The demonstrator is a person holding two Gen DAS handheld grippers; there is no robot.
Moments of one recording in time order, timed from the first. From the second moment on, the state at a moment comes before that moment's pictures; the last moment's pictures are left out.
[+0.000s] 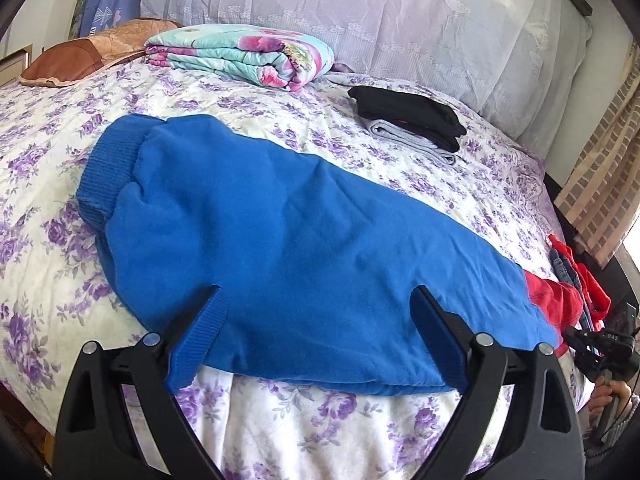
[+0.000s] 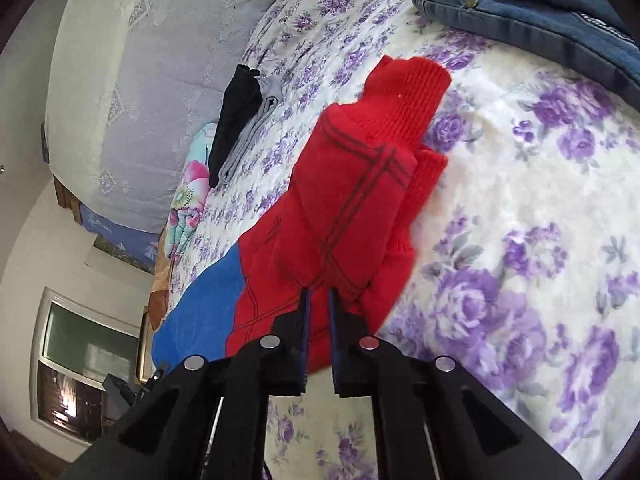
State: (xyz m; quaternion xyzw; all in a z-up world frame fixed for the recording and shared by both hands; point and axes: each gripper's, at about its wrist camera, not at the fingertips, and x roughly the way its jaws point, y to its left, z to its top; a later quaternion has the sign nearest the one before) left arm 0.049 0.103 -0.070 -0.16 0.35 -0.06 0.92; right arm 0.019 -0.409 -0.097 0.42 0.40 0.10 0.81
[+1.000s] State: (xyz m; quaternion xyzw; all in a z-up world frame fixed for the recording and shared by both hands) left arm 0.047 0.086 -0.074 -0.10 0.36 -0.02 0.93; right arm 0.020 -0.466 -0.074 0.35 0.32 -0.01 0.88
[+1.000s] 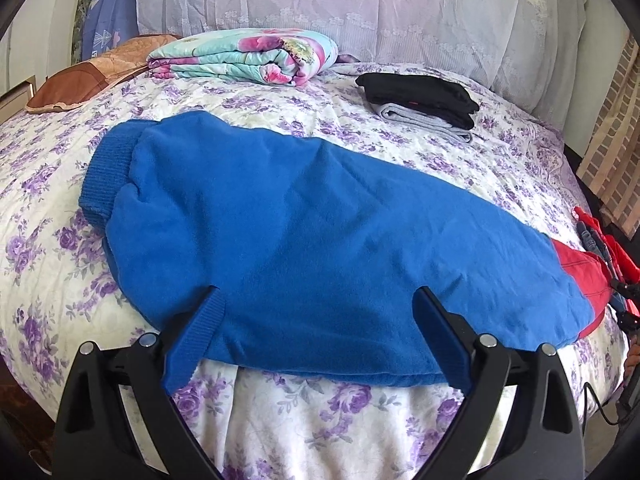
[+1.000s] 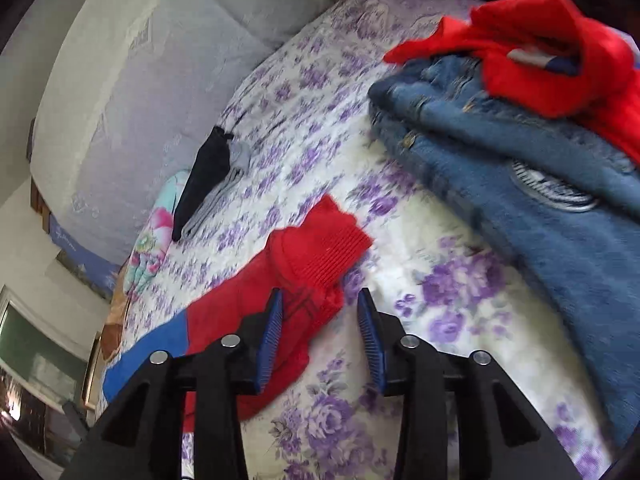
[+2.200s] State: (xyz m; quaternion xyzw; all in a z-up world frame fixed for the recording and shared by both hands) left arm 0.085 0.054 -0.090 -0.03 0.39 -0.02 0.92; right arm 0.223 -0.096 -0.056 -0.22 0.42 0.41 0.78
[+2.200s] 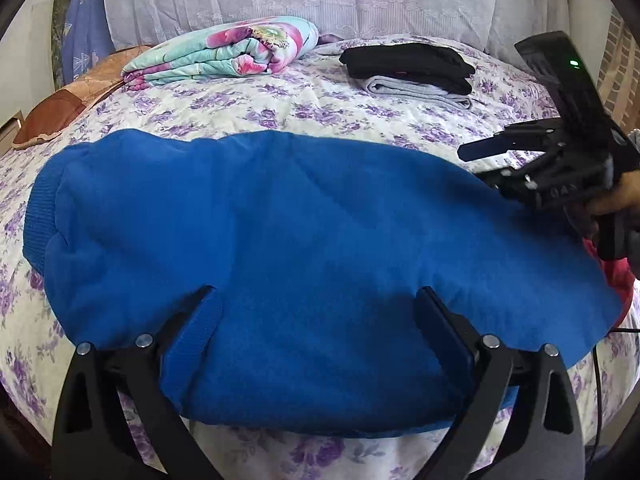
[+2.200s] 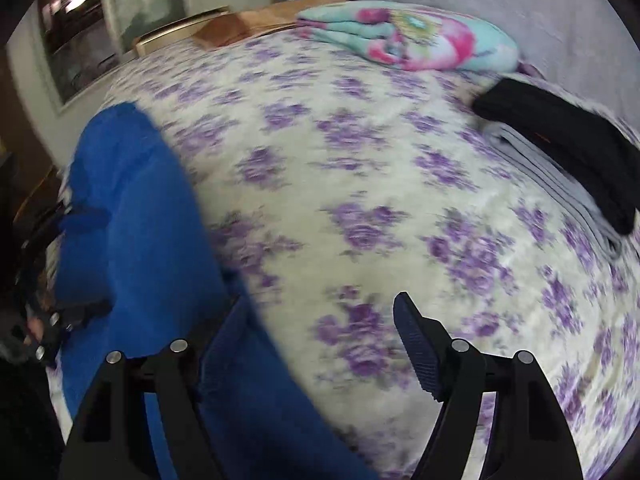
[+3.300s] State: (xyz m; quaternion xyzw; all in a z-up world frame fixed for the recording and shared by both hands) left arm 0.078 0.060 -0.094 -0.04 0.37 -0.04 0.93; right arm 0.258 -0.086 -0.096 0.21 0.66 0.52 0.51
